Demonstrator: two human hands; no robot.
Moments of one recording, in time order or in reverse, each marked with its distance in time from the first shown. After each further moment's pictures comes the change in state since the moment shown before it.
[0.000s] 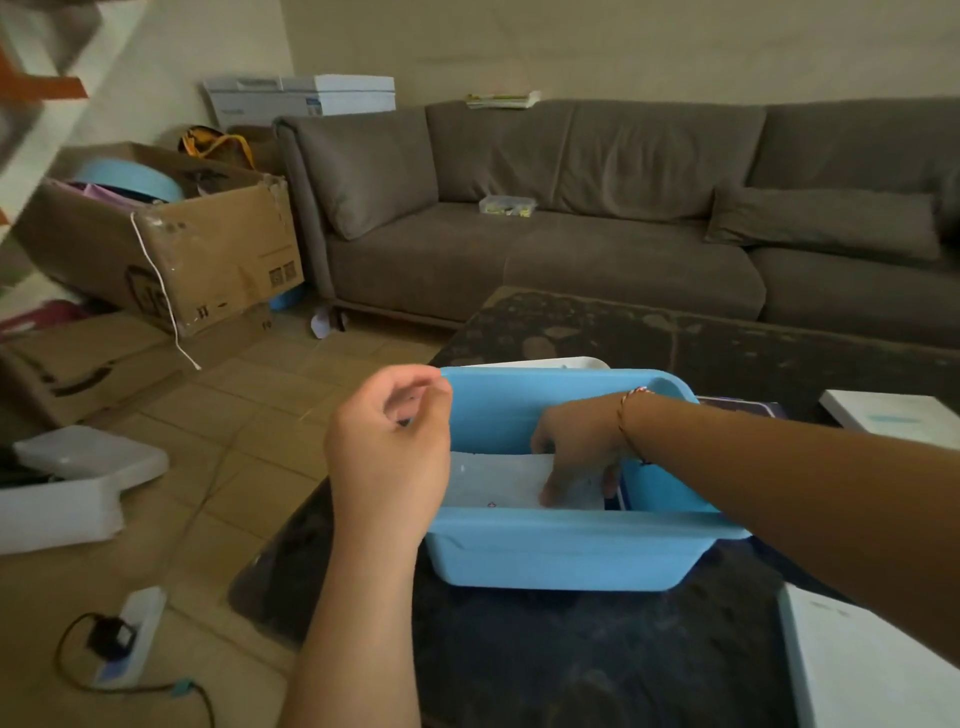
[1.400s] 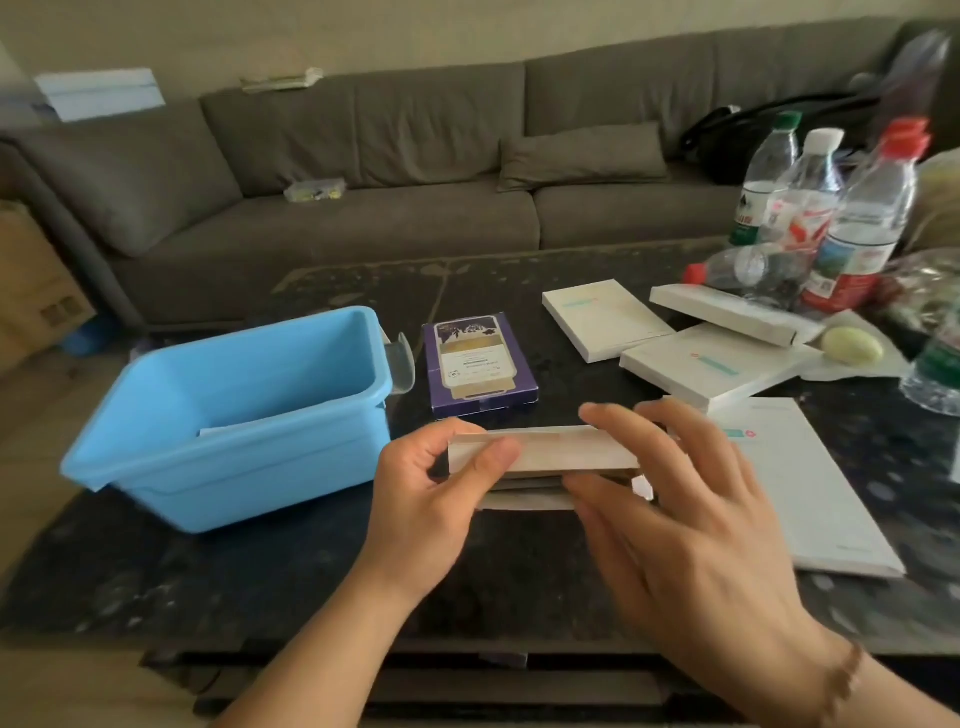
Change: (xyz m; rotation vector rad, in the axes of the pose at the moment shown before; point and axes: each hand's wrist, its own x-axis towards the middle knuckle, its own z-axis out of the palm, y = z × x) left_hand -0.207 0.028 0.115 -0.288 -0.828 0.179; right_hand -0.269 0.151 0.208 -0.214 1.459 -0.033
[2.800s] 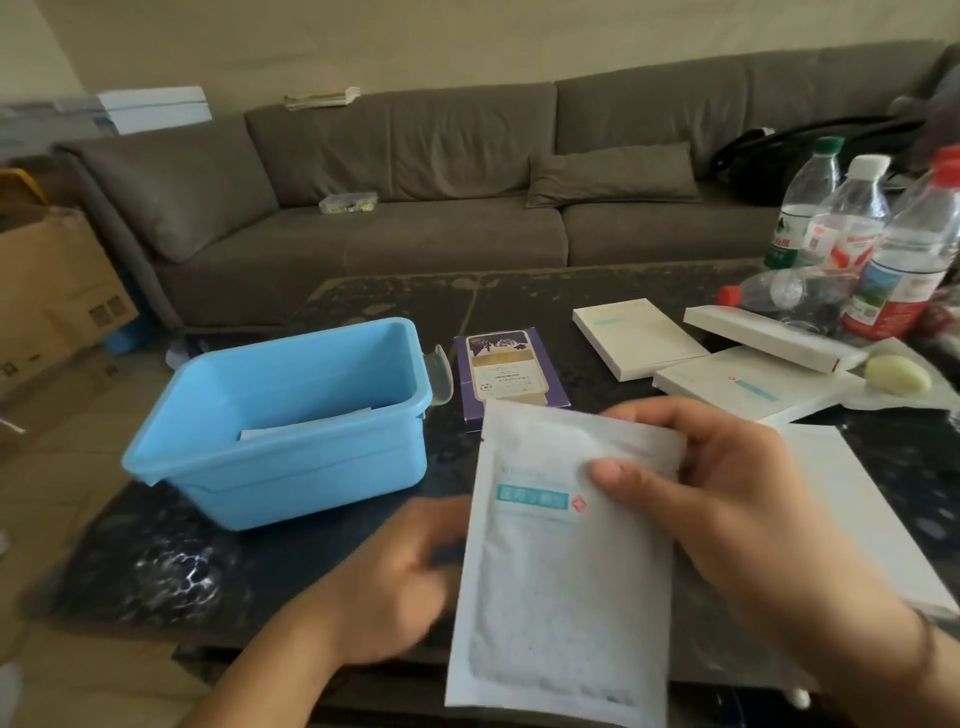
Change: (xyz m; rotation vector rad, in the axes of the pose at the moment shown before) left_hand -0.021 0.002 -0.056 0.124 -0.454 -0.259; right_hand 0.046 -0.013 -0.023 1.211 -0.173 0.686
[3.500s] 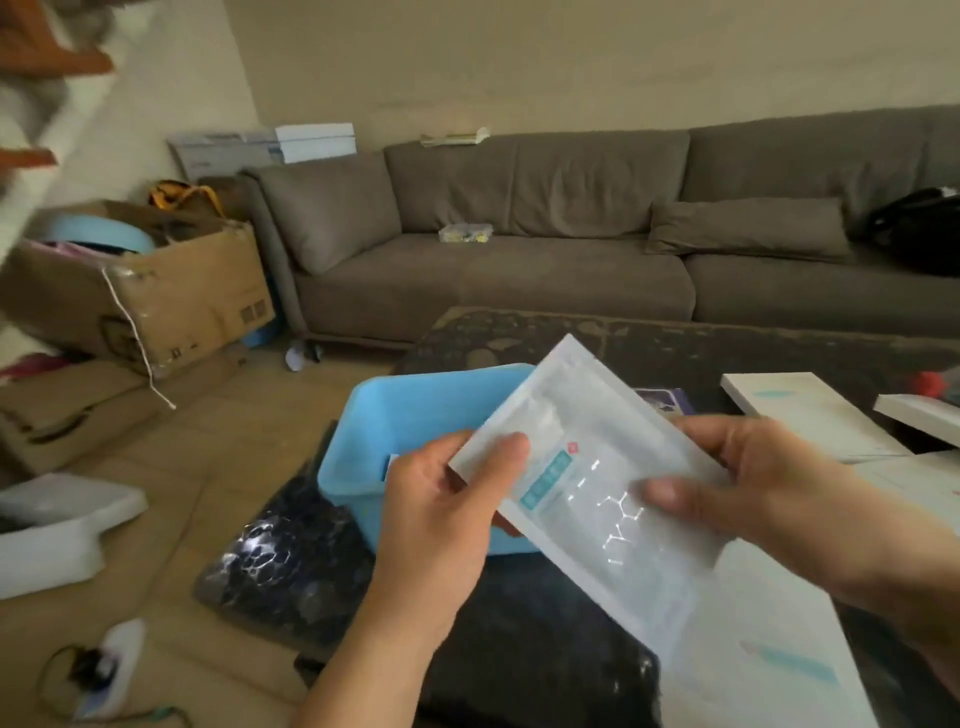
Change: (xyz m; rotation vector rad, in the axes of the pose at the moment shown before) left_hand -0.016 0.024 -0.075 -0.271 0.829 0.210; right_hand 0.093 -0.027 0.075 -0.268 -0.514 0.260
